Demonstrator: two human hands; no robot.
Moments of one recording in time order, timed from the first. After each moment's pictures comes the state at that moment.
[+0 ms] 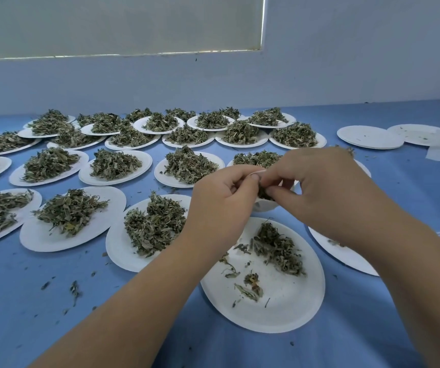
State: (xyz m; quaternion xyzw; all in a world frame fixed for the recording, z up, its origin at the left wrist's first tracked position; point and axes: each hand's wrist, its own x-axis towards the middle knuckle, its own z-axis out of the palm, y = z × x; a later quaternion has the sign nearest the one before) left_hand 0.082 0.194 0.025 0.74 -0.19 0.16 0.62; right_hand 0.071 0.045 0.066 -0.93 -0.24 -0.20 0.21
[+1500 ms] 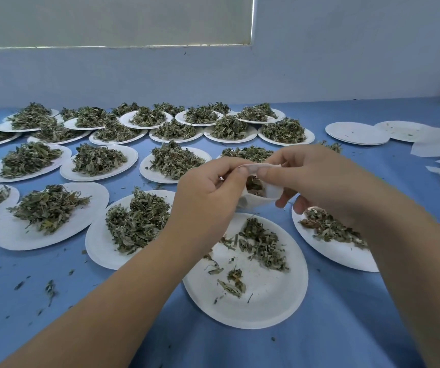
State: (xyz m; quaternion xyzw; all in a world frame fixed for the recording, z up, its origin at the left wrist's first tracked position) left_hand 0.081 0.192 0.025 0.74 -0.21 0.16 0.61; right_hand 0.091 0.026 0.062 -0.87 -0.07 0.01 0.49
